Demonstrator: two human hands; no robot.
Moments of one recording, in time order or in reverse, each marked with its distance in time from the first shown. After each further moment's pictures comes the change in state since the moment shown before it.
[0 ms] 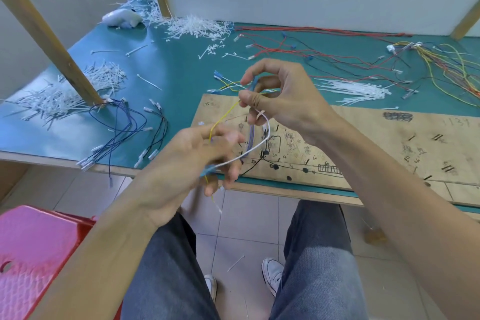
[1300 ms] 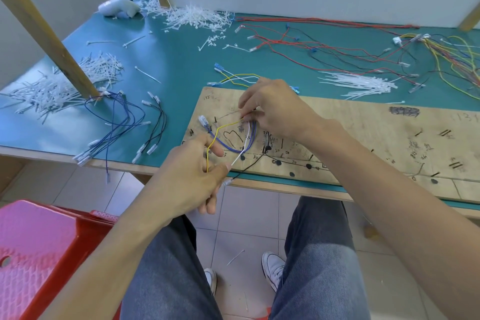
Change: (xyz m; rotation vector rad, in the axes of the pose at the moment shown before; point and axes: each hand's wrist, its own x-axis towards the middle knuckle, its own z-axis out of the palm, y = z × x) left_hand 0.010 -0.039 -0.006 0.546 0.213 -0.105; right_hand 0.031 0.052 0.007 -0.987 -0.210 -0.213
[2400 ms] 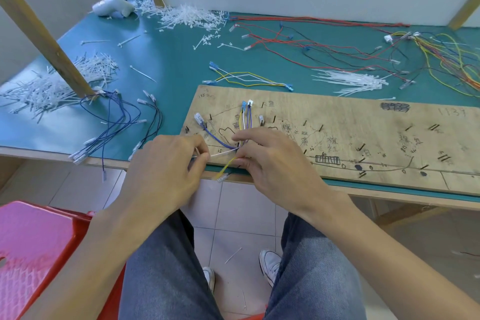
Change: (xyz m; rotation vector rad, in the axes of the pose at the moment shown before) left_hand -0.010 0.000 -0.016 0.765 0.340 0.217; right_hand -0.103 -0.068 0.026 0.106 0.258 0.015
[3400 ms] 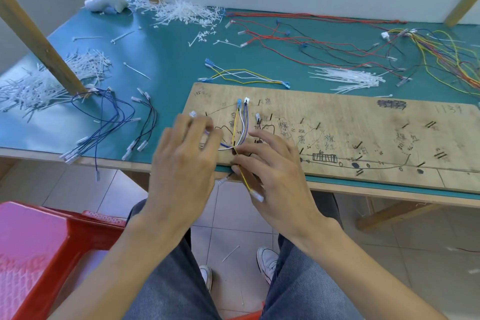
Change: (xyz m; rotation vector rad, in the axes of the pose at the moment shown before) left_hand 0.000 0.018 0.034 0.191 0.337 0.315; right_hand -0.035 0.003 0.025 -0.023 0.198 0.016
